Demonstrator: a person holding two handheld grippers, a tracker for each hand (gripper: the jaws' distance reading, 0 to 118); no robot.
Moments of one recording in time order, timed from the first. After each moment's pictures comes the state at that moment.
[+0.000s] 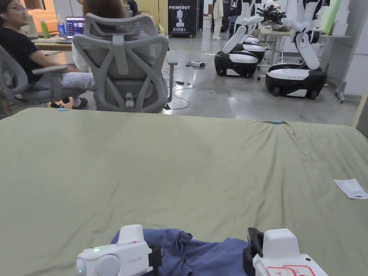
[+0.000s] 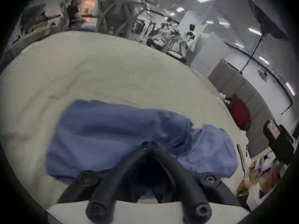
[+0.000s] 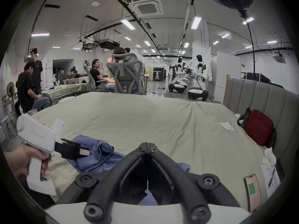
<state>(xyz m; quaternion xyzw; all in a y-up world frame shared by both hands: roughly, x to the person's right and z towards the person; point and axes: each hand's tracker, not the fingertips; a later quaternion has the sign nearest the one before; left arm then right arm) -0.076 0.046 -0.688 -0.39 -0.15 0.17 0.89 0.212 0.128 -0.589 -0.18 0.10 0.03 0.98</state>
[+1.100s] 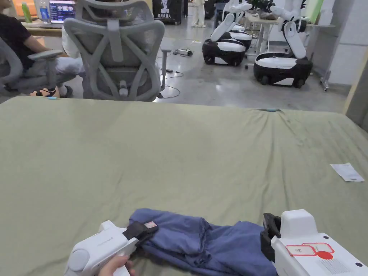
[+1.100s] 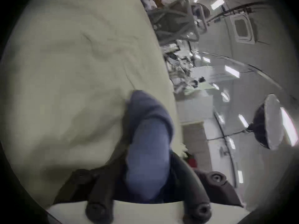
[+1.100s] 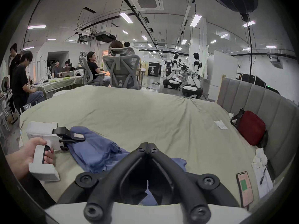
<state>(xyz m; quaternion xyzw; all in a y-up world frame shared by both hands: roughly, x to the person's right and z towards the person) -0.186 -0.016 -0.713 -0.32 -0.08 0.55 0.77 0.186 0.142 -0.580 -0.21 0.06 0.06 0.97</state>
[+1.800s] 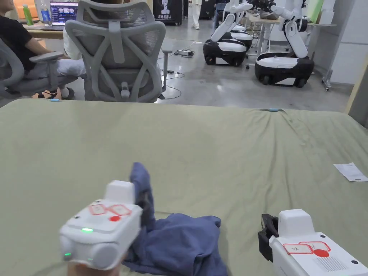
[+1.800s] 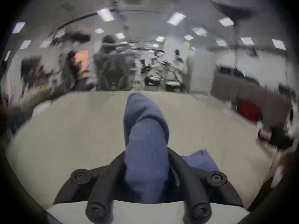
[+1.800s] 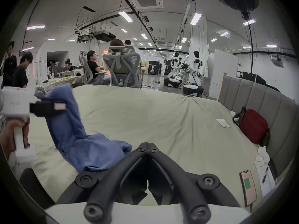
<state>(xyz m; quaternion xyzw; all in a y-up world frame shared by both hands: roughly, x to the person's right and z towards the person) -0.104 0.132 -0.665 -0.20 -0.12 -0.06 0.97 0.184 0.137 -0.588 -0.21 0.06 0.05 0.97</state>
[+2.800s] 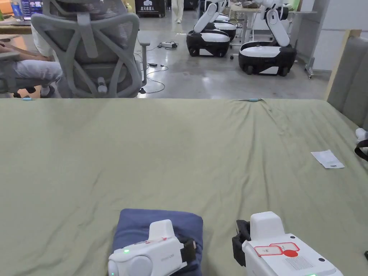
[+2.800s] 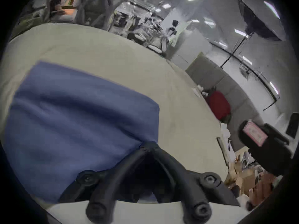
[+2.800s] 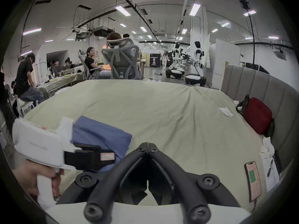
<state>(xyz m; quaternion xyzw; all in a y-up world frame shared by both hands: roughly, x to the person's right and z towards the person) 0.001 0.030 -0.681 -0.39 -0.23 0.19 0.87 0.200 0.120 -0.590 -0.26 0.08 0.03 0.96</state>
